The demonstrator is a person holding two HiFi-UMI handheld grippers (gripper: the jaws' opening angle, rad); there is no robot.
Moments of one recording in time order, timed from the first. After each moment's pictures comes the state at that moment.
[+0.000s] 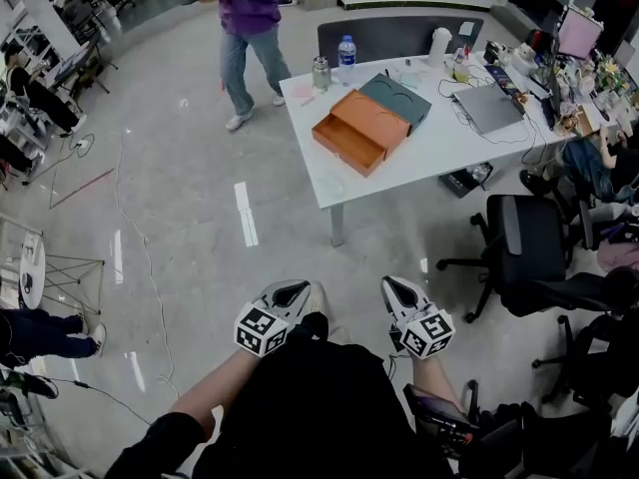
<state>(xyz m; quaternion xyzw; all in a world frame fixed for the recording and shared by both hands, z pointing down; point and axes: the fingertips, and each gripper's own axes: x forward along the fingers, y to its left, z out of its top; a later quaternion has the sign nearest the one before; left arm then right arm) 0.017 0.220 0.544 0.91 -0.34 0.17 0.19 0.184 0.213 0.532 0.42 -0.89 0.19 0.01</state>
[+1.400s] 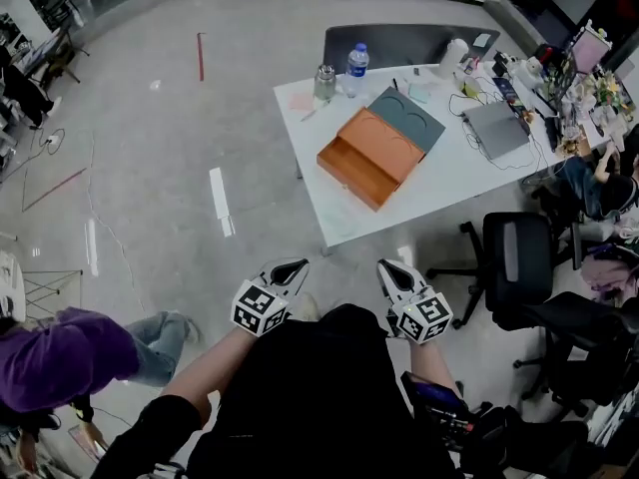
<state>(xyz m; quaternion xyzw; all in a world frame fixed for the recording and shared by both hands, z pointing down) -0.024 0.039 0.546 0.92 -0.30 0.16 0.19 0.130 0.045 0.523 0.43 -0.88 0.19 0.07</state>
